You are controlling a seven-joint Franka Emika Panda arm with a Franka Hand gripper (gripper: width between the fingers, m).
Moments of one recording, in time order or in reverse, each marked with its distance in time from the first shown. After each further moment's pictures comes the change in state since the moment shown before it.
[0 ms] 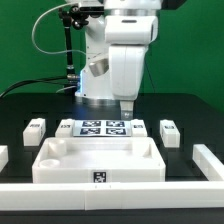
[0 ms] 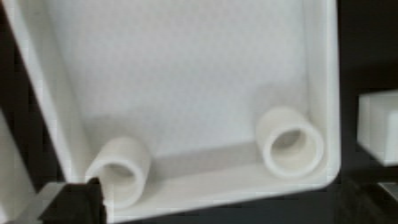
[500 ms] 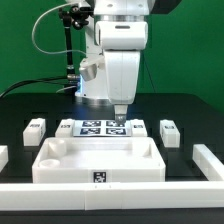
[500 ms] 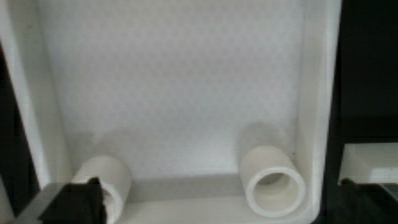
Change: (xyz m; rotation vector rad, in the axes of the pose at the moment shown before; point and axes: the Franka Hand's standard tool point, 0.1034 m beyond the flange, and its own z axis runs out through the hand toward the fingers) arm -0.011 -0.006 0.009 -0.008 0.007 -0.047
